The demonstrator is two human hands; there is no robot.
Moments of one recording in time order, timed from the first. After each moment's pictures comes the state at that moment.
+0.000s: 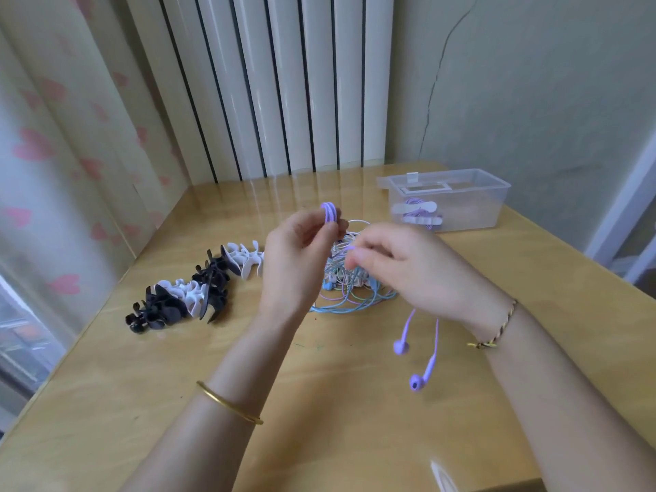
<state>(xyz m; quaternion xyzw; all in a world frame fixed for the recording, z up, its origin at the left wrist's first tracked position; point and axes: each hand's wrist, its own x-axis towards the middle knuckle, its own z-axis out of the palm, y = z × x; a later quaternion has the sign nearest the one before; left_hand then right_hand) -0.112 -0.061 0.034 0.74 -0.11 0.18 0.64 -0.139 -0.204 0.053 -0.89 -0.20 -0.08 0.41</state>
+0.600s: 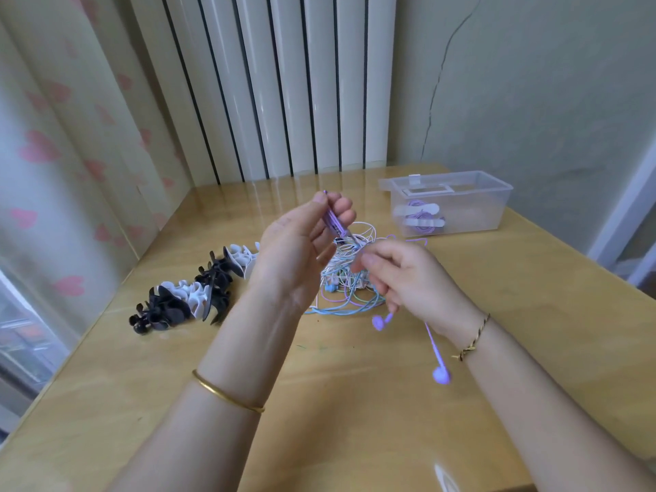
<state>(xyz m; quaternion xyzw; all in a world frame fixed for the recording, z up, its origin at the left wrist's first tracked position) -0.110 -0.061 0.058 0.55 -0.04 -0.05 0.83 -0.120 -0.205 0.014 -0.82 -0.14 -0.05 0.55</state>
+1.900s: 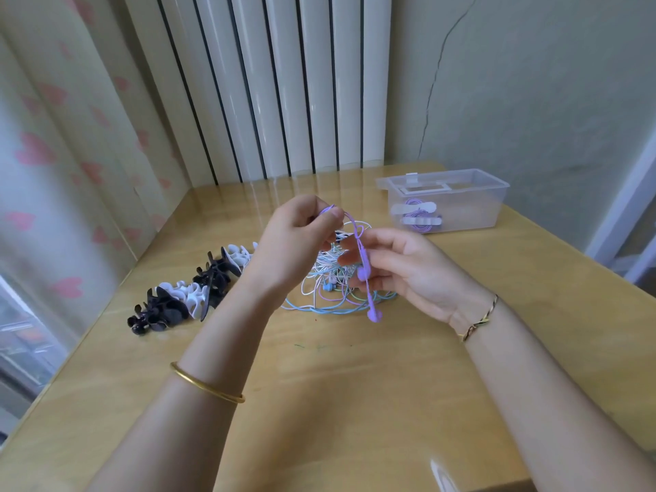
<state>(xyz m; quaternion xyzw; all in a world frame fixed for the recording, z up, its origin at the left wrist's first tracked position) -0.103 -0.050 0.058 0.79 -0.15 0.09 0.58 -0.114 -0.212 0.021 -0.68 -0.16 0.06 0.72</state>
